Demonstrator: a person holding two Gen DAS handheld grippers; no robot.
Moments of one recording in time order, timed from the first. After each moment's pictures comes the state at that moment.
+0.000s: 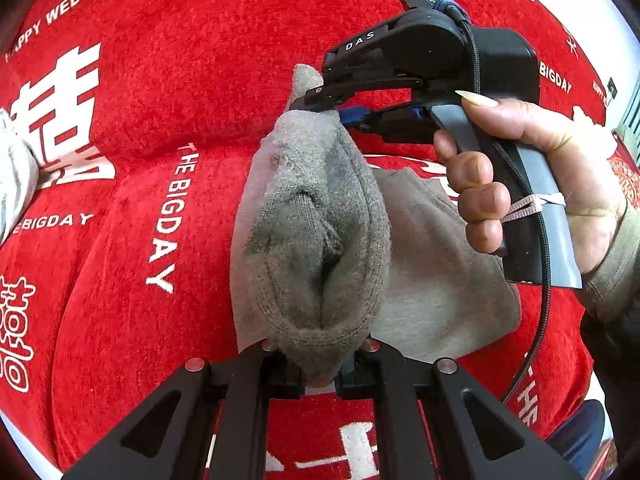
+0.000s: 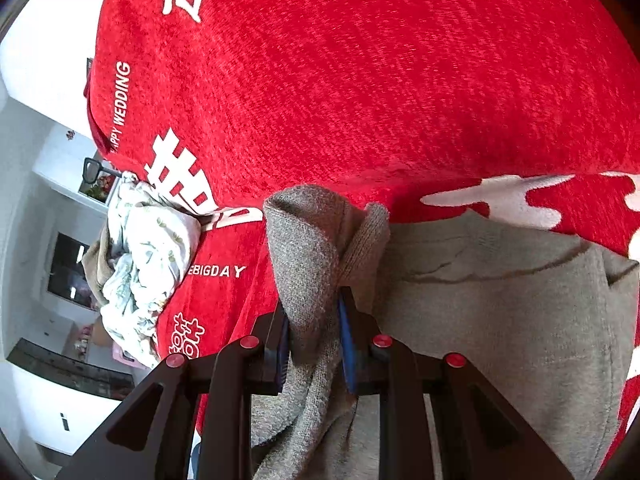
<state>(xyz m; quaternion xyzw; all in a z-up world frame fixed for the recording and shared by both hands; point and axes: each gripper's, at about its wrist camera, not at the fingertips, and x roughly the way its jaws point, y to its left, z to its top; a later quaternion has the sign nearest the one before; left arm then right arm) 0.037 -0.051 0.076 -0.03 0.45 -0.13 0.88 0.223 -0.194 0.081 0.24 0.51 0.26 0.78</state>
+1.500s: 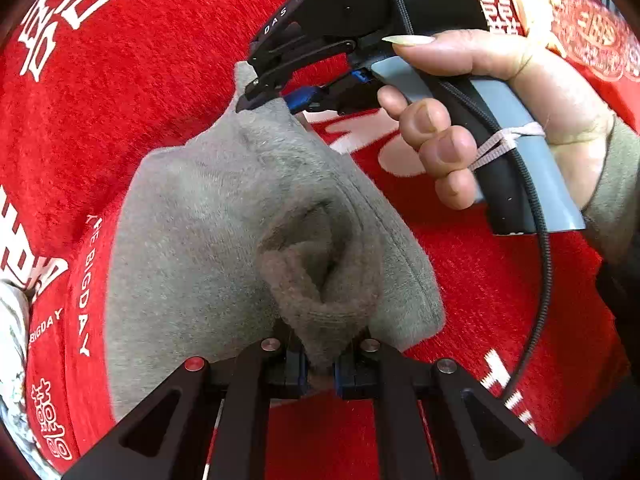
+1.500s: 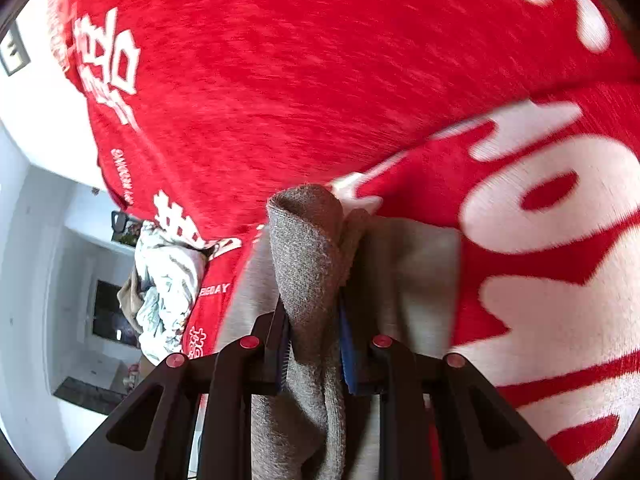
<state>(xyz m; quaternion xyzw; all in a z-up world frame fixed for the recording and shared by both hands) 0.037 -0.257 0.028 0.20 0.48 -0.17 0.84 0.200 -0.391 0.006 0.35 0.48 0.26 0.76</state>
